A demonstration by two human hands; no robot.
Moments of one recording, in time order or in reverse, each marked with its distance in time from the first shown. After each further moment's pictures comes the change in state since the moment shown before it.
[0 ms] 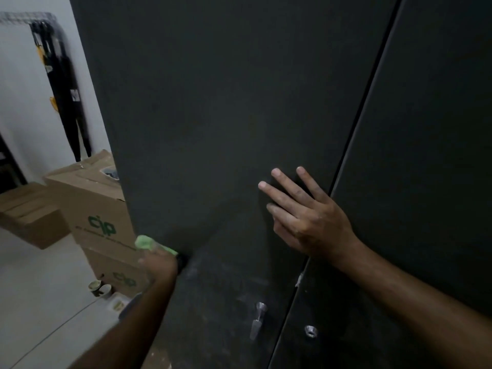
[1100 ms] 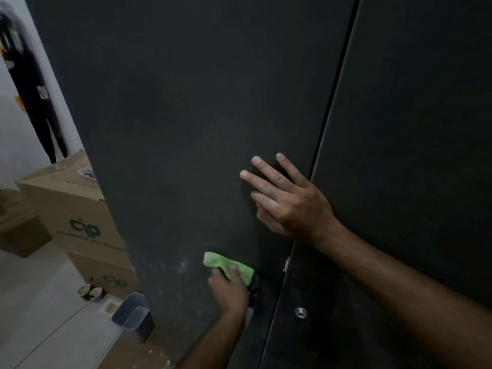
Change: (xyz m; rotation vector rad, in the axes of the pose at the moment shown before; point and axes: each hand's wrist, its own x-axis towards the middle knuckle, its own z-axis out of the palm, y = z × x) left_hand -0.179 -0.001 0.027 -0.195 -0.435 -0.074; right_hand 0.003 -0.002 -0.005 0.011 0.030 0.014
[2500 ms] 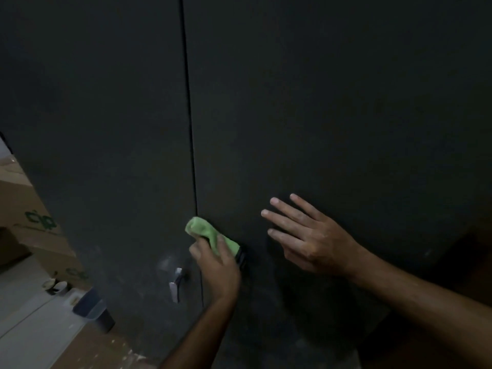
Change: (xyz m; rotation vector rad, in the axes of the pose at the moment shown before) left_hand -0.161 0.039 0.108 -0.047 0.065 0.329; right_hand -0.224 0.074 -0.114 0.134 -0.276 -0.095
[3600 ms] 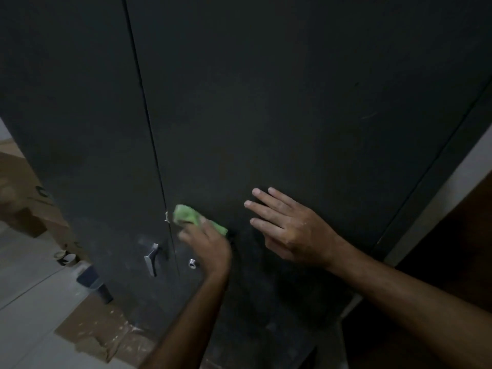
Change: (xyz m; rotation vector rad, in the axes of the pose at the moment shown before) left_hand -0.048 0.006 0.069 0.057 0.260 -0.058; right_hand -0.059 0.021 0.003 0.192 0.077 -0.028
